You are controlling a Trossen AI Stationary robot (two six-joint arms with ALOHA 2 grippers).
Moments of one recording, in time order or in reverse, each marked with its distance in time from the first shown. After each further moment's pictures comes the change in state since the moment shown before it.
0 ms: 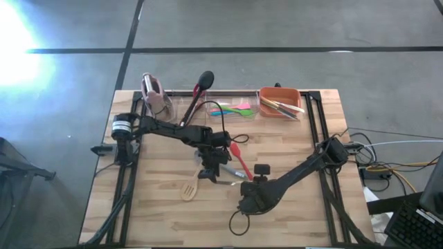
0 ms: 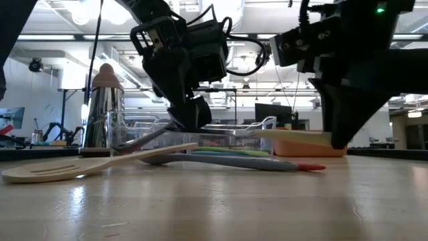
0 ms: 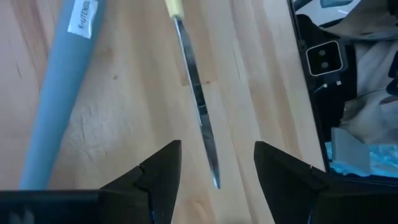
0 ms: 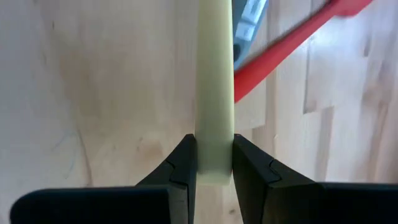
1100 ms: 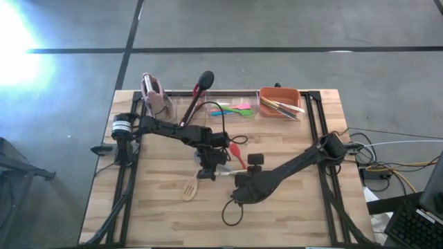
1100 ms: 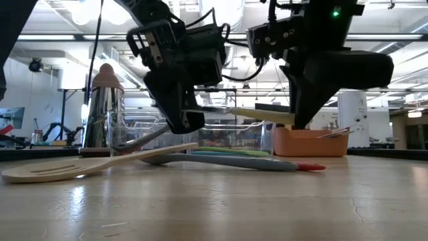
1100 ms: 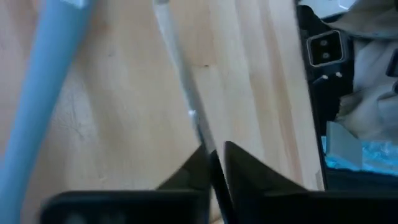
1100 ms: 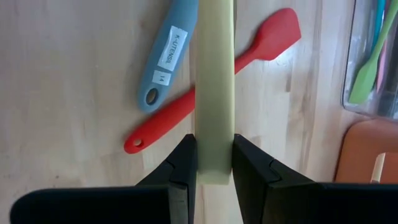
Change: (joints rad) left arm 0.002 0.000 -0.006 -0.046 0.005 -0.002; right arm -0.089 -0.003 0.071 -0.064 0.138 -0.155
